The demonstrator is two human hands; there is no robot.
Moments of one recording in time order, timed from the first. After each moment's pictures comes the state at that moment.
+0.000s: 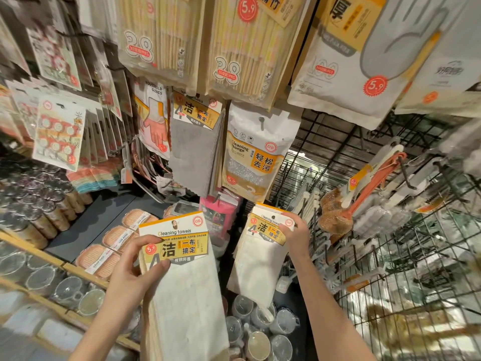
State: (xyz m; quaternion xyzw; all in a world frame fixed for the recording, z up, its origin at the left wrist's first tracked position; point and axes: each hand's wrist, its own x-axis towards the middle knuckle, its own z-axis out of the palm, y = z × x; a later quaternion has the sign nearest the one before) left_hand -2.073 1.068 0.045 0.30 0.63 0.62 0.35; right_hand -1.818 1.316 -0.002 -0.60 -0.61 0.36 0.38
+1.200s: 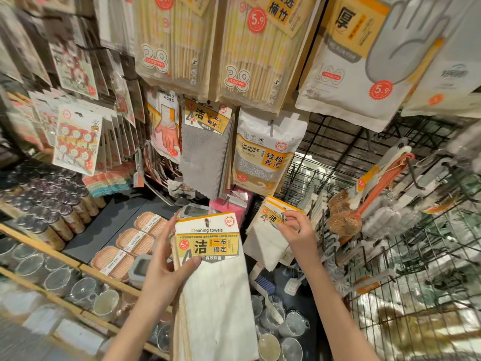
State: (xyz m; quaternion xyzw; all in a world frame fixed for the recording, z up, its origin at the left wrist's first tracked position) left_hand -2.053 1.077 0.064 0.34 0.61 0.61 0.37; right_hand -1.835 1.267 0.054 -0.52 -0.66 0.39 0.38
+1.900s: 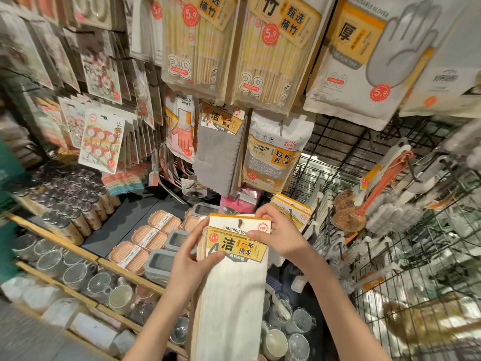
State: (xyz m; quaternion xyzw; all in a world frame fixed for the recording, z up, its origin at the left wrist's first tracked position) left_hand -2.039 1.061 0.075 0.34 0.58 0.62 0.40; right_hand -1.880 1.199 0.117 -0.38 -0.76 0.49 0.21
